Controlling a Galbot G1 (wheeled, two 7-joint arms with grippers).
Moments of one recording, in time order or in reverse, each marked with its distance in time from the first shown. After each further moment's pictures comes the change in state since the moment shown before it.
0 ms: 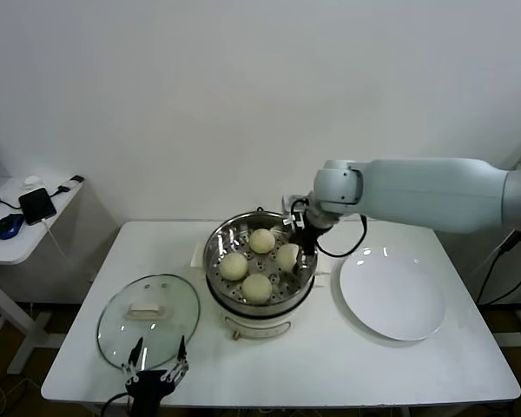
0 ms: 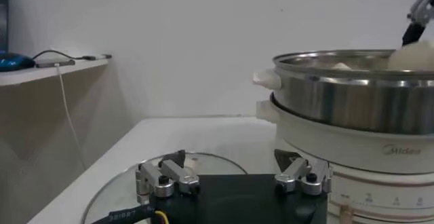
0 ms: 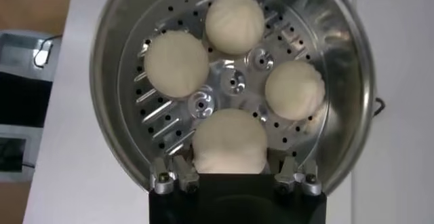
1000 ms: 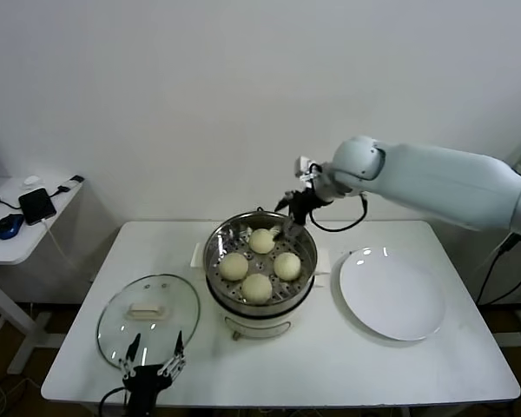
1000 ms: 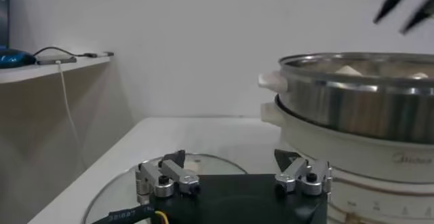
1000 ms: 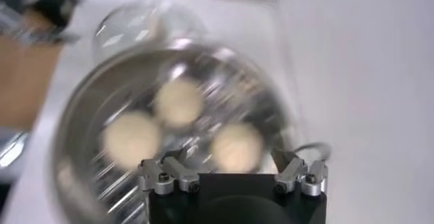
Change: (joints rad) left arm -0.021 0.018 -0.015 -0.017 -0.047 0.035 0.008; right arm -0.161 -0.140 0.393 -0.118 0.085 0.175 0.066
